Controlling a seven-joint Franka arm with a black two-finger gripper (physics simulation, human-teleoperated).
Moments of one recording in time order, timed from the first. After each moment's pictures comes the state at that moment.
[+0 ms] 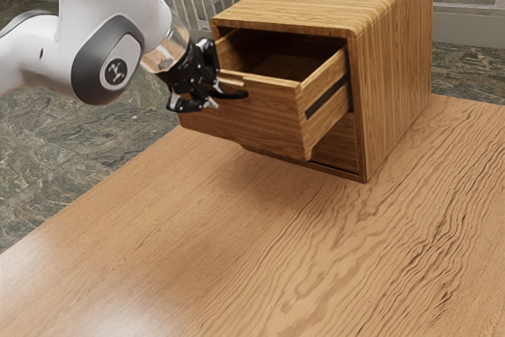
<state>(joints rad) 0.21 -0.04 -0.13 -1.69 0.10 2.21 -1.60</state>
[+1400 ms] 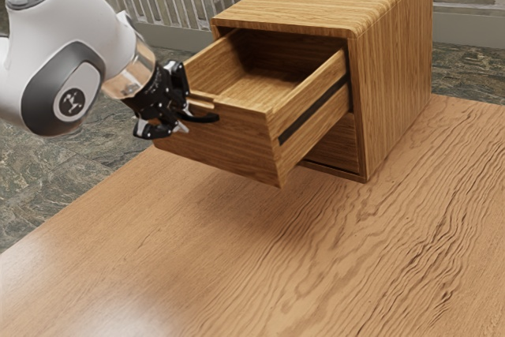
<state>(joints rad) 0.23 -0.25 -0.12 -1.93 0.10 2.21 -1.64</state>
